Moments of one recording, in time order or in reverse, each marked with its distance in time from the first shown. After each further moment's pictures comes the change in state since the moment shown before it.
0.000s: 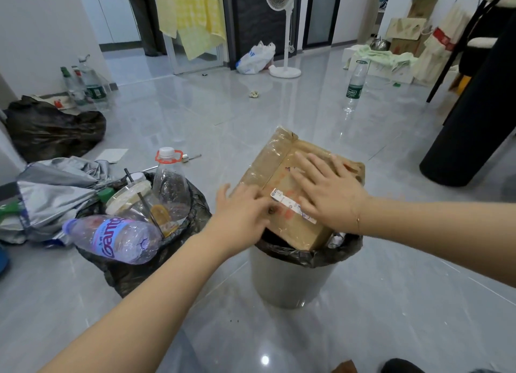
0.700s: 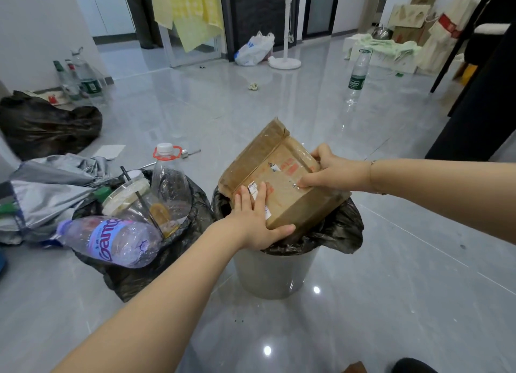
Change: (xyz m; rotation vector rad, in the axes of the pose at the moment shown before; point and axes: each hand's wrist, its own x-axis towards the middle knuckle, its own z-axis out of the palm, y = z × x) left_hand 0.019 -0.002 0.021 -0.213 -0.512 -0.340; right_hand 0.031 0.016 -0.025 1.073 -0.318 0.366
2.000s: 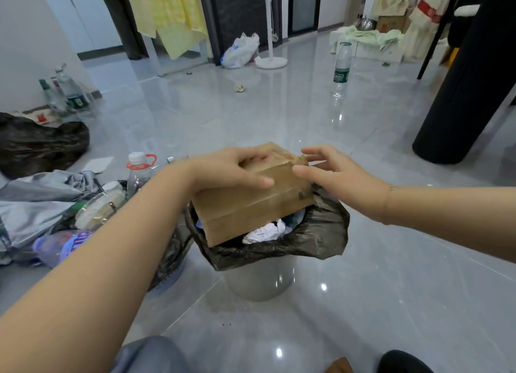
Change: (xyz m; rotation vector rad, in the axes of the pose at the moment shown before) left_hand -0.004 0.042 -0.091 -0.161 -0.002 0.238; right_hand -0.049 0.046 -0.001 0.421 0.264 -0.180
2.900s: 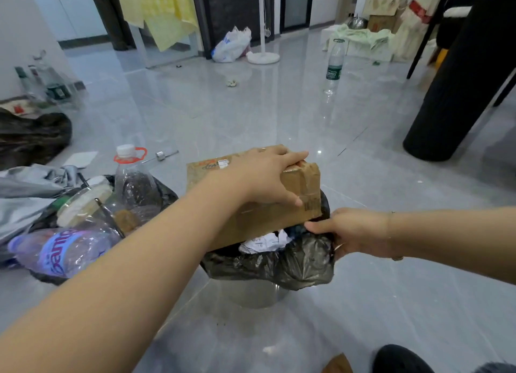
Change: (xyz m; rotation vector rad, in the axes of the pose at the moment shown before) left_hand 0.024 0.026 0.042 0.494 0.103 0.212; right_hand -0.019 0.046 0.014 0.025 -0.329 0.583
